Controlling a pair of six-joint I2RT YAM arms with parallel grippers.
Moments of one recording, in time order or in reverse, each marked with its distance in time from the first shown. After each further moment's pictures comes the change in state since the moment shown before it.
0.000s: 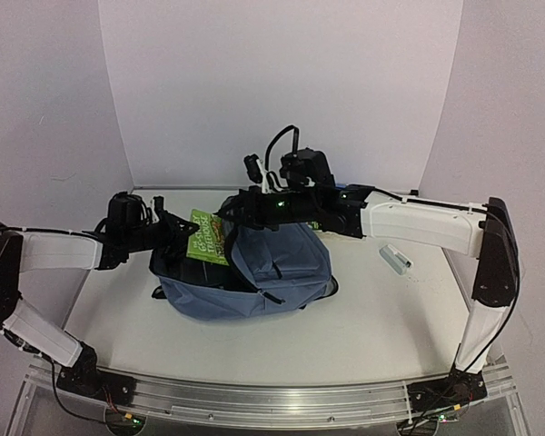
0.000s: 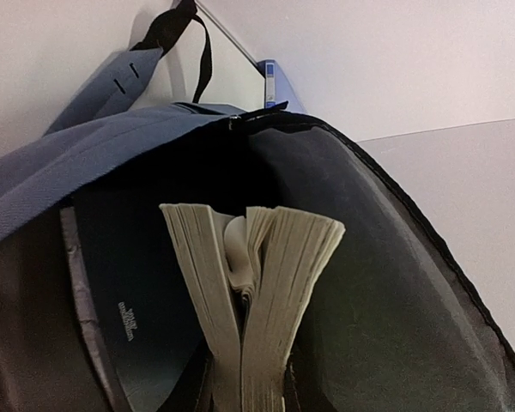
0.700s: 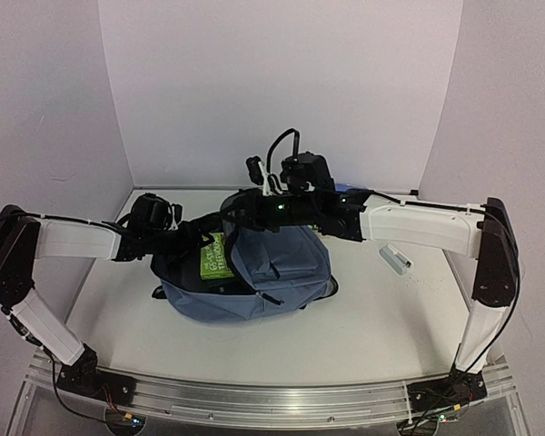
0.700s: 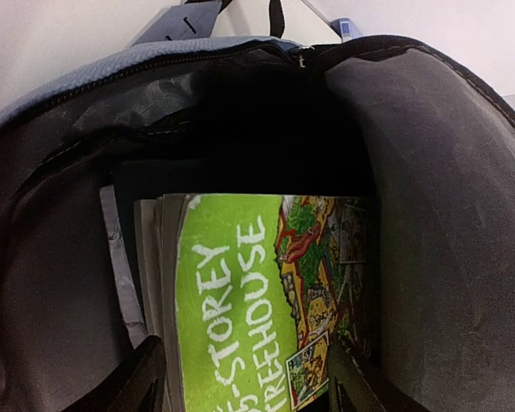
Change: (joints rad) left arm -0.110 0.137 0.132 -0.231 -0.169 0.169; right arm 0.000 0.000 -0.033 0.039 0.035 -0.004
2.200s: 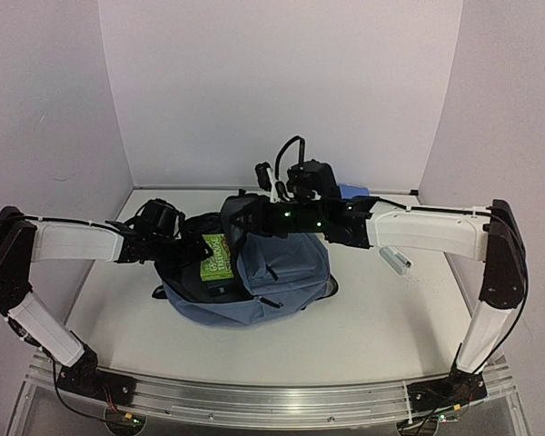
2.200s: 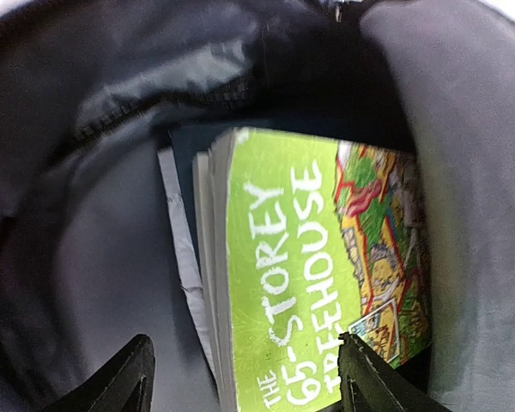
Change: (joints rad) left arm -0.072 -0.026 0.018 -0.192 -0.180 0.104; right arm 0.000 -0.048 -0.097 0.025 0.074 -0.003
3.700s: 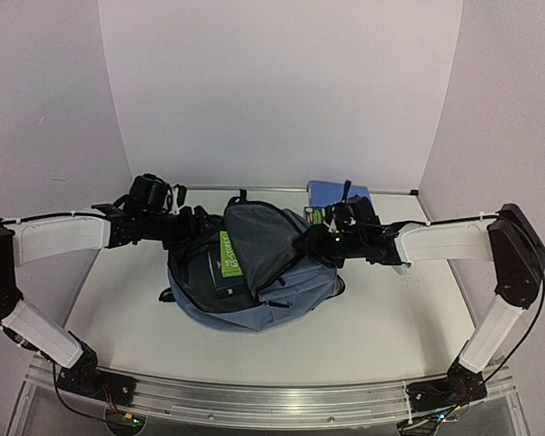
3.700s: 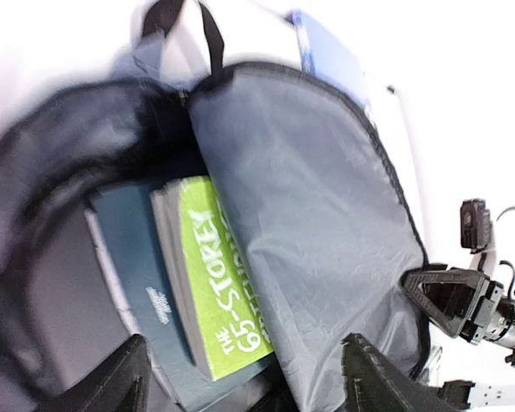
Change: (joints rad) left arm 0.016 -0.074 0.118 -0.037 0.139 0.011; right arm -0.238 -0.110 -0.429 0.032 0.102 0.205
